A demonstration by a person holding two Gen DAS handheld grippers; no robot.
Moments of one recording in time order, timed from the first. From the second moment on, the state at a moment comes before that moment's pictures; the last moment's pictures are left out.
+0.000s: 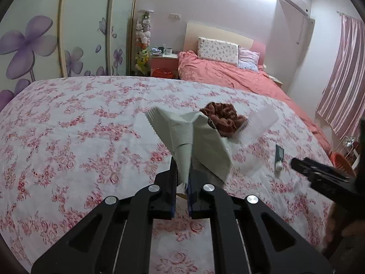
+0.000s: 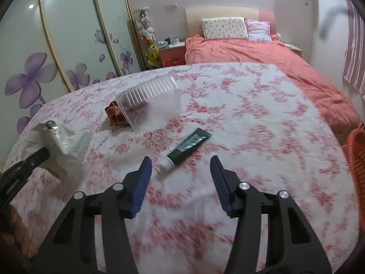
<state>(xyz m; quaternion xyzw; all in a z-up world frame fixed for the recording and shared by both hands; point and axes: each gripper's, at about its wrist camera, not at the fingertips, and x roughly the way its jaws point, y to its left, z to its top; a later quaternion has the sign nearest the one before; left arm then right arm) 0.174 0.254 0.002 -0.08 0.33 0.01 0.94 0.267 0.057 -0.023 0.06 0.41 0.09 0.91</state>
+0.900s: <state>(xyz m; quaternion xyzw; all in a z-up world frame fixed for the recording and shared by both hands) 0.168 0.227 0.024 -0.07 0.31 -0.03 0.95 0.247 0.014 -0.023 0.05 0.41 0.07 0.91</state>
